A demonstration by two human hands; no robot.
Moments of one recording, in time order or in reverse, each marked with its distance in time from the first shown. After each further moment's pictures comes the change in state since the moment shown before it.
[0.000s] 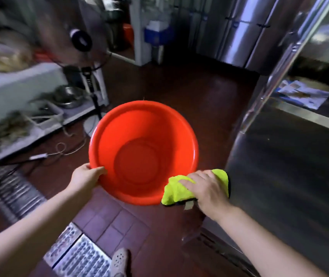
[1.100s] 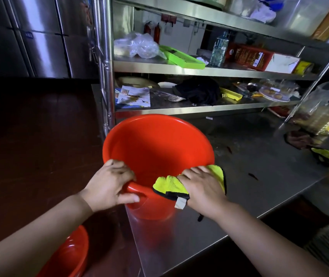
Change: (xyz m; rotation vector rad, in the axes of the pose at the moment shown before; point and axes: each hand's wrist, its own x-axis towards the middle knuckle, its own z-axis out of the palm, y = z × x) left_hand -0.026 0.136 0.340 0.394 -1.108 2.104; right_hand -0.057 0.091 -0.136 -0.545 -0.251 0.919
